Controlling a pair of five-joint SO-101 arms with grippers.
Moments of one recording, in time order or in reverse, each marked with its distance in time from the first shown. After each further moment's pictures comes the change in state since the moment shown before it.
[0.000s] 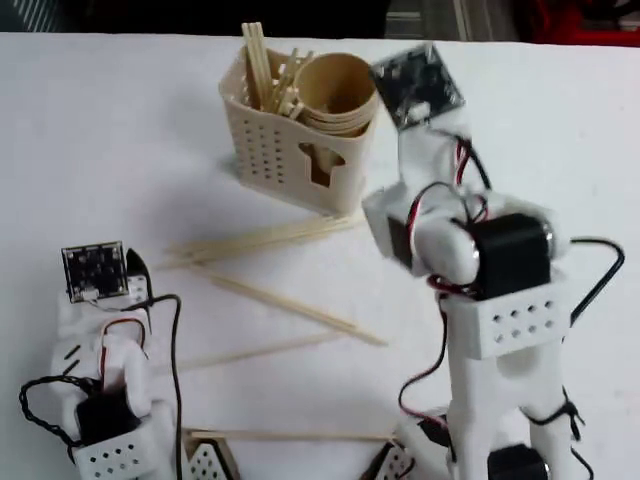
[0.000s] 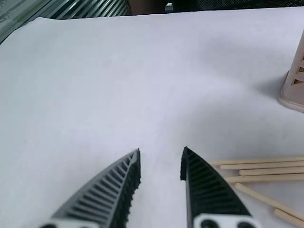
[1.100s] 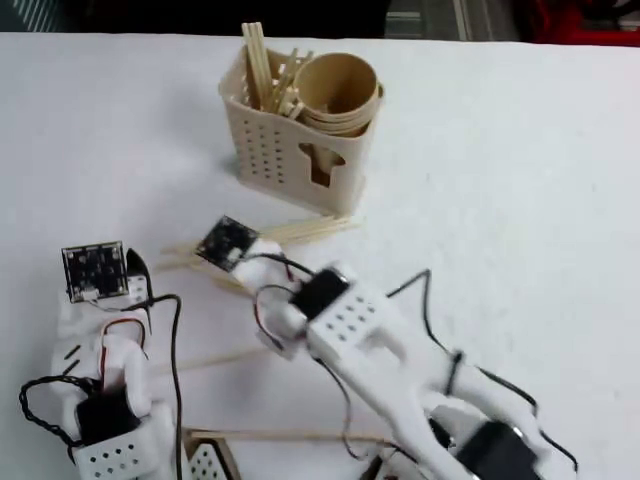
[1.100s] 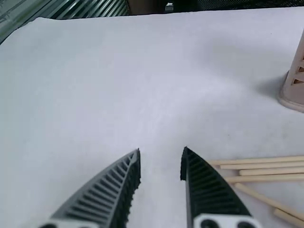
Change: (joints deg) left arm 0.0 0.0 0.0 0.0 0.0; right arm -29.5 10.9 44.2 -32.4 0.5
